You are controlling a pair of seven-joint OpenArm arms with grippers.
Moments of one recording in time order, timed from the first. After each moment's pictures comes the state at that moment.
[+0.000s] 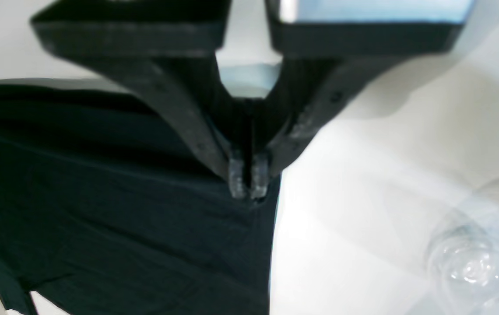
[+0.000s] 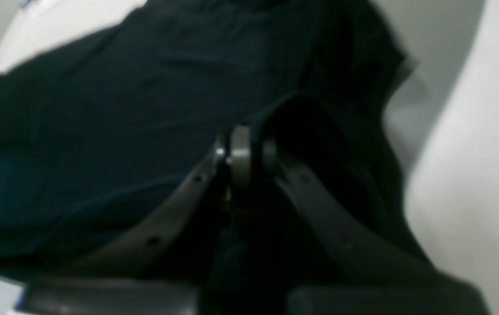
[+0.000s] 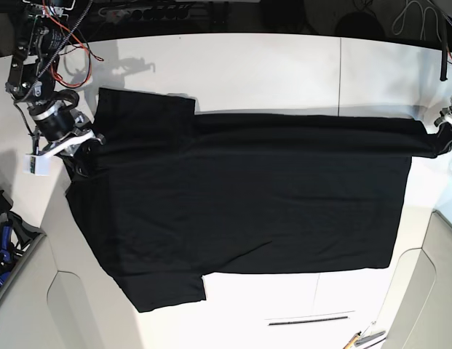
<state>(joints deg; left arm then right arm) 14.6 -30.0 -41.9 80.1 -53.5 -34.2 45.9 -8.8 9.7 20.1 89.2 31.4 23.8 -32.3</state>
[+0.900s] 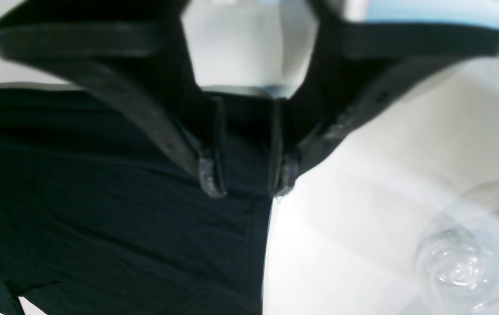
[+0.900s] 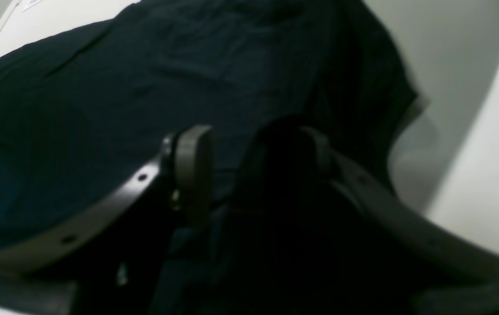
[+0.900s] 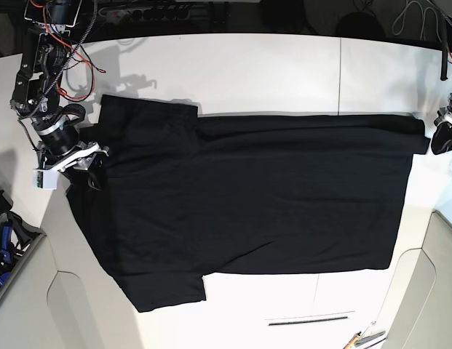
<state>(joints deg) 14.6 -30.0 -41.9 80.1 -51.8 -34.2 45.4 -4.5 9.8 19.5 85.9 26.9 25.6 -30.0</state>
